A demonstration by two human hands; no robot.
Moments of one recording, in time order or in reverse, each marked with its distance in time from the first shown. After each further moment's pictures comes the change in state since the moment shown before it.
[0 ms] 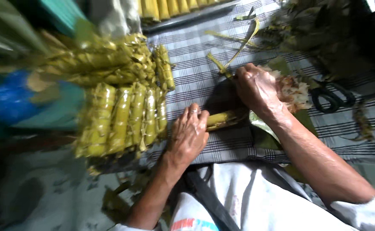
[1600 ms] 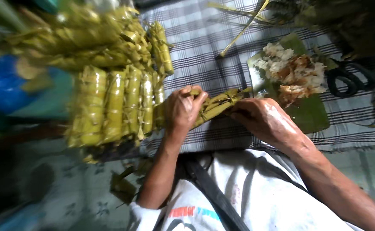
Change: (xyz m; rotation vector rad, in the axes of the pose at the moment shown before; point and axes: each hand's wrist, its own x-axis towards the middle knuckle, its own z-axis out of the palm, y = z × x) left_hand 0.019 -0.017 0.005 -0.406 0.135 -0.341; right_hand -0.094 0.009 0.007 0.453 -0.183 -0.221
